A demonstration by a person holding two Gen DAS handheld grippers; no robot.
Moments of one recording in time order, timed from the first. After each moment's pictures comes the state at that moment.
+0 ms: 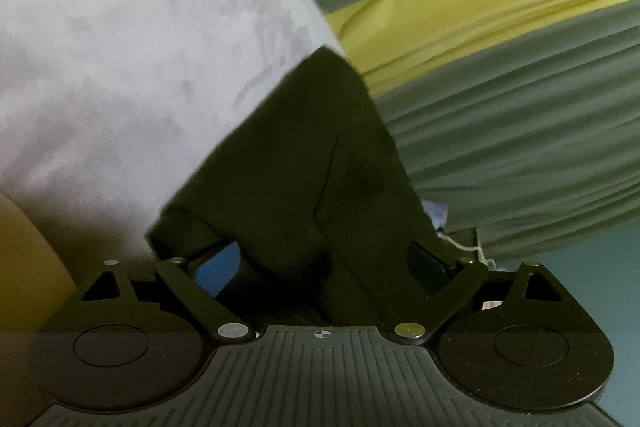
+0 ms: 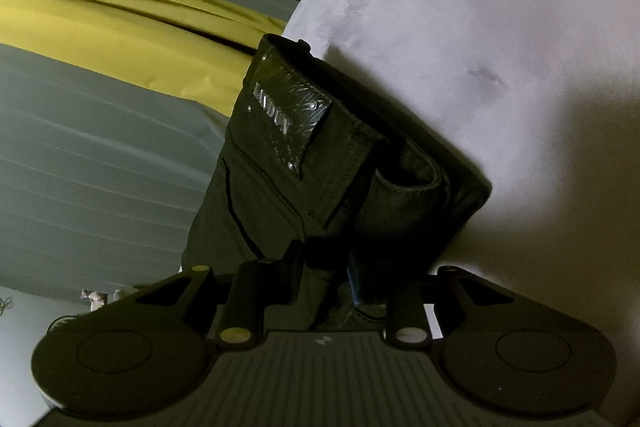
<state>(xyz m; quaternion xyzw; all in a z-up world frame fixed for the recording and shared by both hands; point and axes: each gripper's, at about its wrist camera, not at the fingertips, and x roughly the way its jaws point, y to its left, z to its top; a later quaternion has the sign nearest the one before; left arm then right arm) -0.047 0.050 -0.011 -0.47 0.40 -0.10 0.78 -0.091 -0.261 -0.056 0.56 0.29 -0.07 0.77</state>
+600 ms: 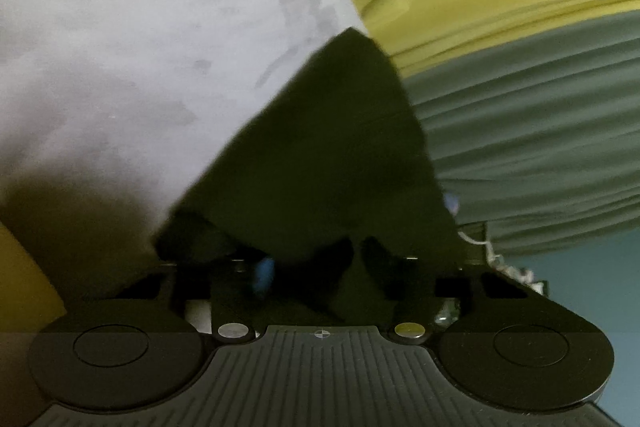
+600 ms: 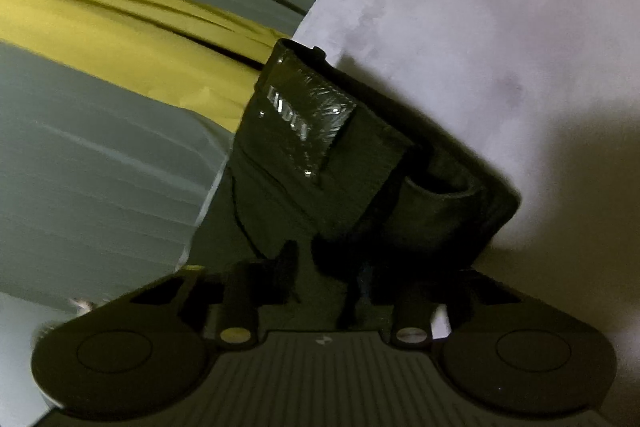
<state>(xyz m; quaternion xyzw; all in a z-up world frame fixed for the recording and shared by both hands) -0.039 0.051 -0.029 -0.47 0.44 -0.08 0.76 -0.075 -0.248 -0.050 0.52 0.29 -0.09 0.80</state>
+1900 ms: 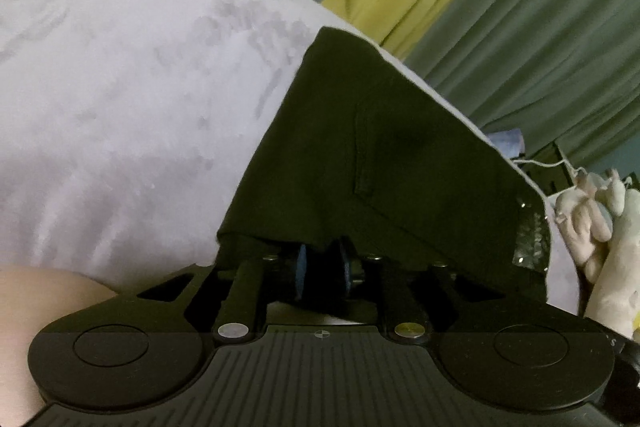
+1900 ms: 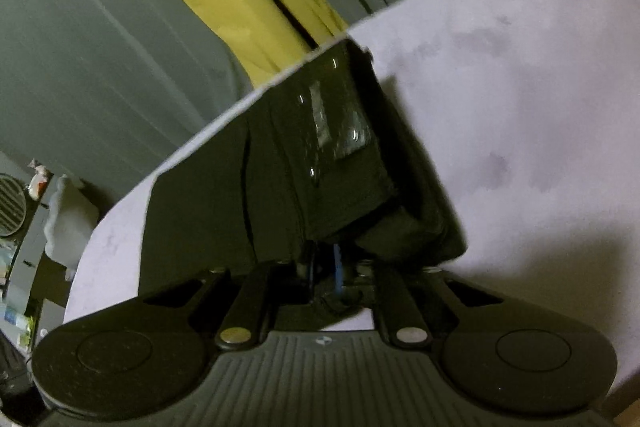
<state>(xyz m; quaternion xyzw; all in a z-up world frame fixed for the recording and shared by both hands) -0.055 0.019 0.015 -0.25 0.45 -0.06 0.86 -0.100 -0.236 -0.009 0.32 0.32 -0.04 0.89</state>
